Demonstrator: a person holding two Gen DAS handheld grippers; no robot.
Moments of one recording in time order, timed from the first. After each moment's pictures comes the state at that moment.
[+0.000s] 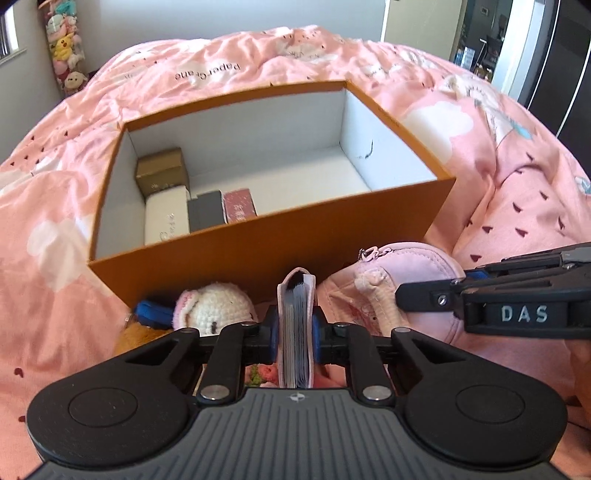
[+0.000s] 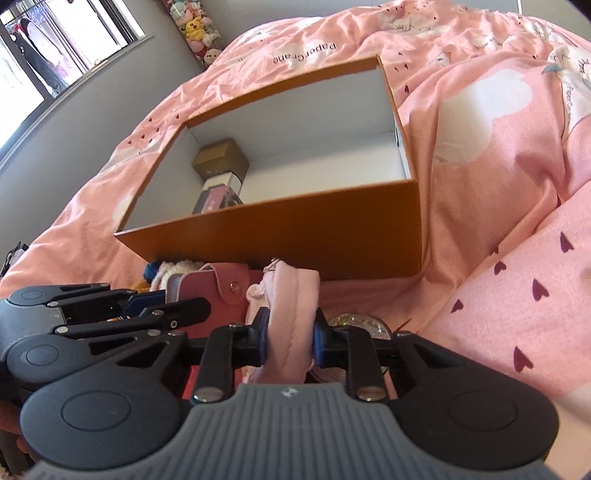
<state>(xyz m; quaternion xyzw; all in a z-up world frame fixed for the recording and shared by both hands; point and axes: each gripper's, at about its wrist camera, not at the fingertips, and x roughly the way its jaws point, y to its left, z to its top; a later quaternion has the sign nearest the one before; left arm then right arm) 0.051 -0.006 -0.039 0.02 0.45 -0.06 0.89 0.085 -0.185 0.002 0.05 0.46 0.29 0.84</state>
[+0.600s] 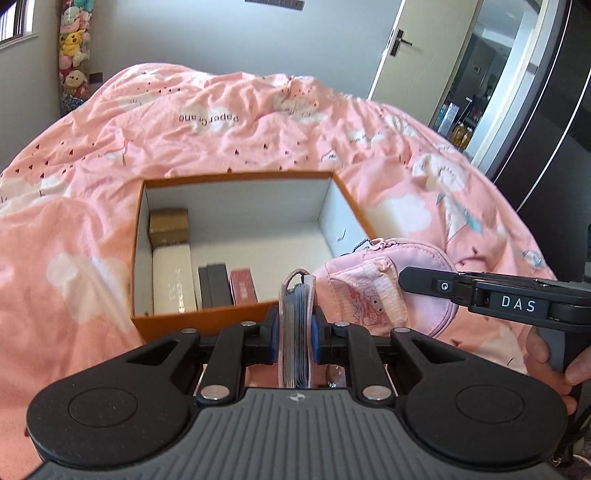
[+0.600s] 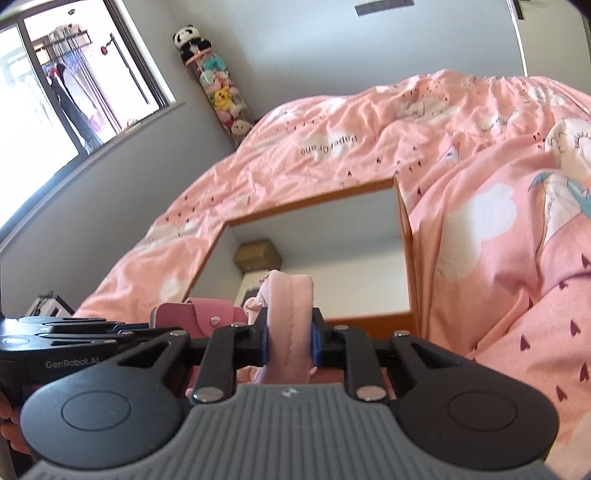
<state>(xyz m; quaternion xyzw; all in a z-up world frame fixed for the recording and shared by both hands) 0.047 0.029 0.054 -0.08 0.40 -0.09 0.91 0.087 -0.206 0.083 0.10 0.35 0.31 0.88</state>
